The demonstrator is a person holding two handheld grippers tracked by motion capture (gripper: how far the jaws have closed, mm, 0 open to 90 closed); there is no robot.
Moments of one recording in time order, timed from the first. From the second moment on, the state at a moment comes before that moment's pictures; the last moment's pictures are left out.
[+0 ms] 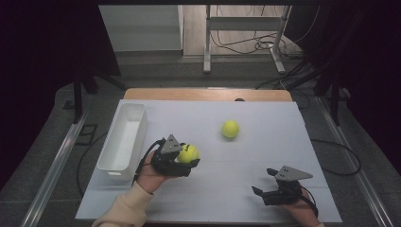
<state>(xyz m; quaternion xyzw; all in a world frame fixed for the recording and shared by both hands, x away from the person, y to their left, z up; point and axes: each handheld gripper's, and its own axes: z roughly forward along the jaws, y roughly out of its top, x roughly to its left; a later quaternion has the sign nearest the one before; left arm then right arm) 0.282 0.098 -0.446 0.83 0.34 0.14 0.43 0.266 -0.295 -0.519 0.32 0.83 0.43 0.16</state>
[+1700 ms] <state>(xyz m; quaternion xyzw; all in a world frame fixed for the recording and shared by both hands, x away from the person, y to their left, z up) 0.288 0.105 -0.439 0.82 0.34 0.16 0.43 0.266 -0.295 -0.519 0.31 0.84 0.42 0.16</state>
